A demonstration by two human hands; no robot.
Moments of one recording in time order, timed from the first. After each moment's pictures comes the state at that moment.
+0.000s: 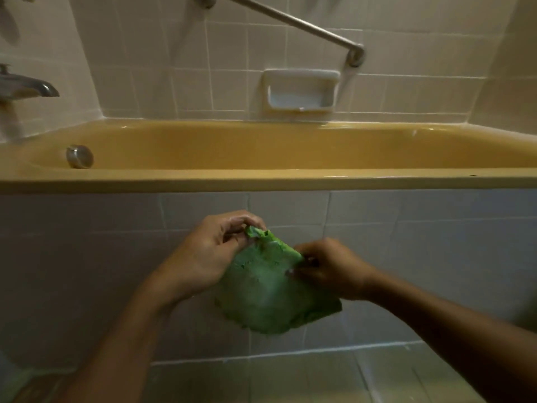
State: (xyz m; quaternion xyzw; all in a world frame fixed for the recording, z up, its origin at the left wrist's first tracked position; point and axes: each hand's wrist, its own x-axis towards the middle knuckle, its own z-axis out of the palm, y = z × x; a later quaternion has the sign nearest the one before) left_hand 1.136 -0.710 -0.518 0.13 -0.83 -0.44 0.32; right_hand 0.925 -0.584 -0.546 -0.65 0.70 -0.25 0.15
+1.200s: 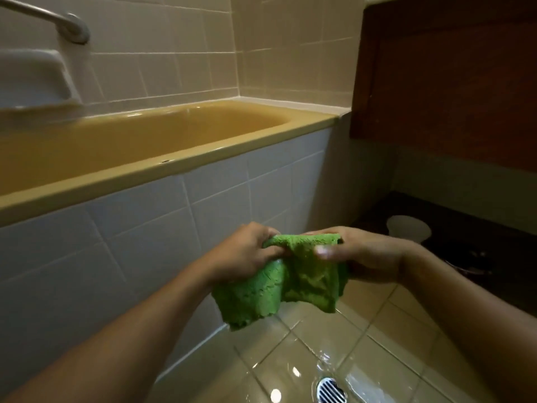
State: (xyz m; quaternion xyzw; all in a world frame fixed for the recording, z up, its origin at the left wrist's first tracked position) left_hand 0.741 -0.419 -0.553 -0.10 -0.93 -0.35 -0.01; right_hand 0.681 -0.183 -0.552 -0.33 0.65 -0.53 0.43
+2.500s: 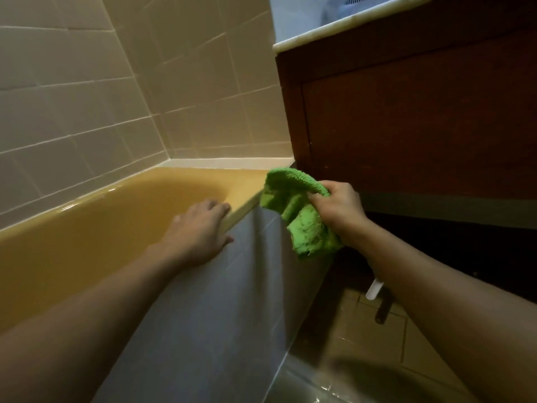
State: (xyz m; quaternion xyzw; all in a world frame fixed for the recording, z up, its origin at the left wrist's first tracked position) left_hand 0.467 -0.441 -0.438 -0.09 -0.99 0.05 0.07; right_hand 0.443 -0.174 -0.480 0.01 0.77 -0.62 -0.13
